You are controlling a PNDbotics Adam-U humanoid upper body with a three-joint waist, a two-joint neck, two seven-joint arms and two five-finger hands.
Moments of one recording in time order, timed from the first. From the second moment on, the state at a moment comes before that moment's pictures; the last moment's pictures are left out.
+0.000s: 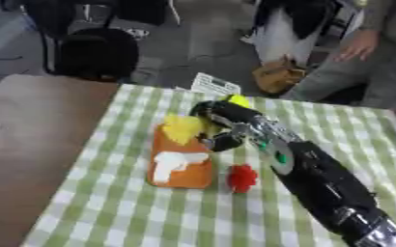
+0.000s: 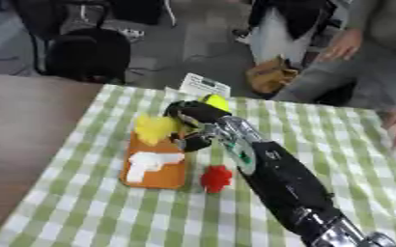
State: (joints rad) left arm -0.33 0.15 -0.02 -1.96 -0.05 -0.21 -0.14; right arm -0.81 -0.37 0.27 -1.06 0.83 -0.31 0.27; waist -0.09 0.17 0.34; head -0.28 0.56
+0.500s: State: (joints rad) left arm -0.33 0.15 -0.02 -1.96 -0.05 -0.21 -0.14; right arm -0.81 -0.32 0.30 -1.04 0.86 -0.34 0.30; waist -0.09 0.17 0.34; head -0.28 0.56
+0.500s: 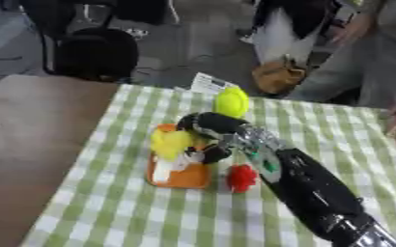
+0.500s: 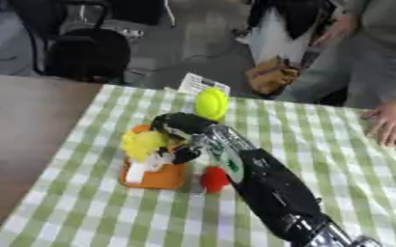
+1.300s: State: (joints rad) left arm -0.32 0.15 -0.02 -1.96 -0.05 -0.21 -0.14; right arm -0.80 -0.32 0.30 -1.04 0.93 -0.37 0.42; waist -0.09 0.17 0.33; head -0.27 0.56
